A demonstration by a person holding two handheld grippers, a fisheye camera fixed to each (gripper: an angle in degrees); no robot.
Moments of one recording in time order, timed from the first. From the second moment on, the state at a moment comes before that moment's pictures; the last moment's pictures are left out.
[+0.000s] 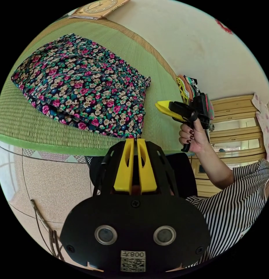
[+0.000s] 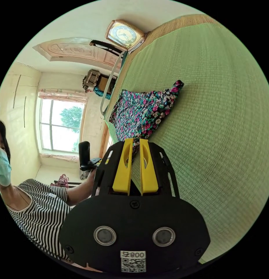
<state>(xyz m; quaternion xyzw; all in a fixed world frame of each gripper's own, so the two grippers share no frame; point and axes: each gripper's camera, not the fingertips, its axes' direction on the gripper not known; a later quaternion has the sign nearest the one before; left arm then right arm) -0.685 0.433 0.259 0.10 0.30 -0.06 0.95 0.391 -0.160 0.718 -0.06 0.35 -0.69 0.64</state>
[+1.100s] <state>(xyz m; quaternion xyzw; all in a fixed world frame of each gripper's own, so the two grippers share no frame) -0.897 0.498 0.325 0.29 0.55 -0.37 0.69 0.374 -0.195 0.679 -0.20 0.19 -0.65 0.71</state>
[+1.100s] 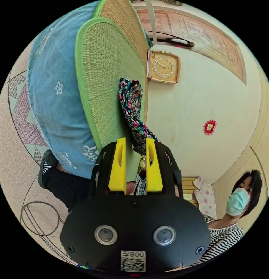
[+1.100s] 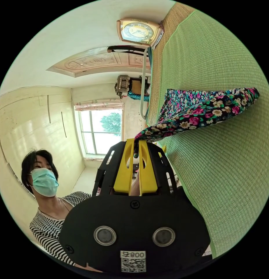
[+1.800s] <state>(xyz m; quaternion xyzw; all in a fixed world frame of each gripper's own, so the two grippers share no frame) -0.898 0.402 0.338 0.24 0.49 -0.40 0.74 0.431 -0.217 0.610 -0.18 0.19 -0.65 0.72</state>
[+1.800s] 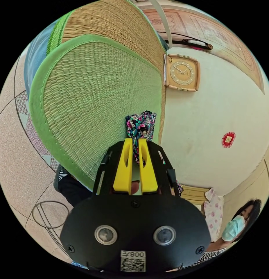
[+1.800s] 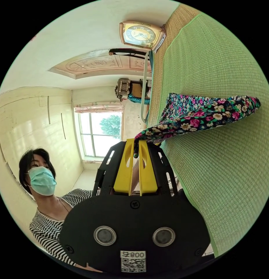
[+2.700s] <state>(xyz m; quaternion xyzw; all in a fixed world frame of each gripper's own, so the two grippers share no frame) -0.532 0.325 0.282 0.29 0.55 -0.18 0.76 0.663 -0.149 0.267 -0.10 0.12 -0.71 0.69</state>
